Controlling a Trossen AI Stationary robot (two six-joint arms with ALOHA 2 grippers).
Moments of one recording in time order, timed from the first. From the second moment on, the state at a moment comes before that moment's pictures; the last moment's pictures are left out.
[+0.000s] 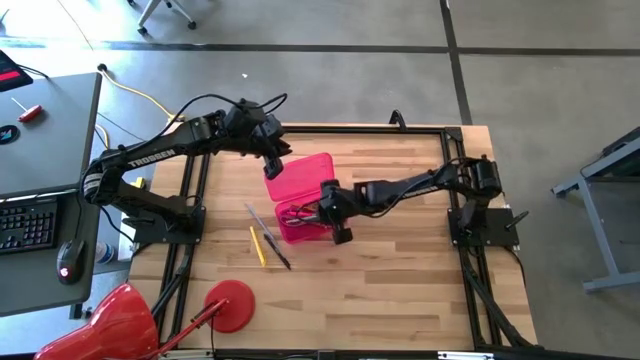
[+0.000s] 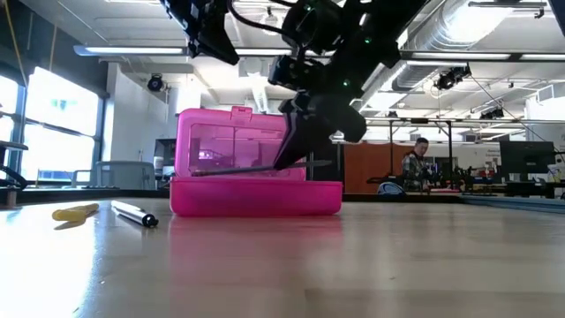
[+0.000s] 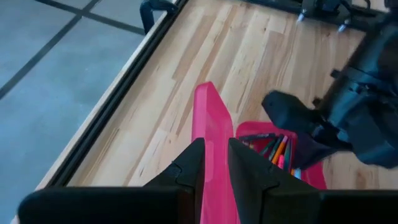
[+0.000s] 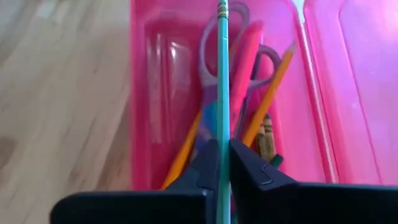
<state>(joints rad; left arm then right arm) 0.41 1.26 1.26 -0.68 0.03 0.02 -0.01 1.86 1.19 -0.22 0.05 -0.34</state>
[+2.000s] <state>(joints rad) -0.02 1.27 0.72 -0.74 0.27 0.14 0.20 1.84 1.20 -0.39 0.52 -0.05</state>
